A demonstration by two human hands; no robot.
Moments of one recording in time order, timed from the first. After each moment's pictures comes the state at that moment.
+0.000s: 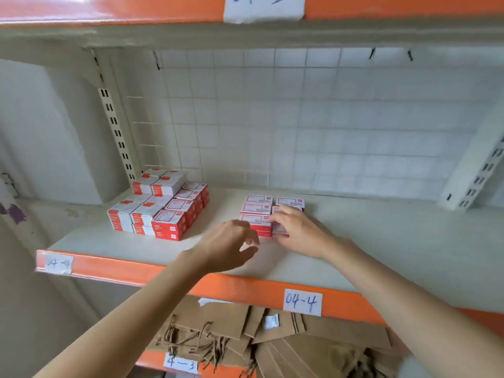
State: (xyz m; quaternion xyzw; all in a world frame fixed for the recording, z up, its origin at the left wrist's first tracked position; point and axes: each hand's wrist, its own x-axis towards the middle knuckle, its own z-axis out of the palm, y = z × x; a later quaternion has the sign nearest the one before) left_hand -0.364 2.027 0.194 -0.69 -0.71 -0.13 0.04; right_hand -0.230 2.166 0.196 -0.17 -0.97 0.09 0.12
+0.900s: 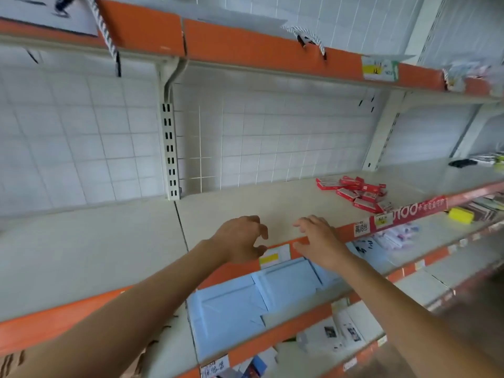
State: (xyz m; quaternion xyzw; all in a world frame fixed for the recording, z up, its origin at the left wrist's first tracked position) left_hand 0.159 2.301 0.215 -0.85 -0.51 -0.10 -0.01; right_hand 0.358 2.318 0.207 -0.57 -0.81 0.04 0.13
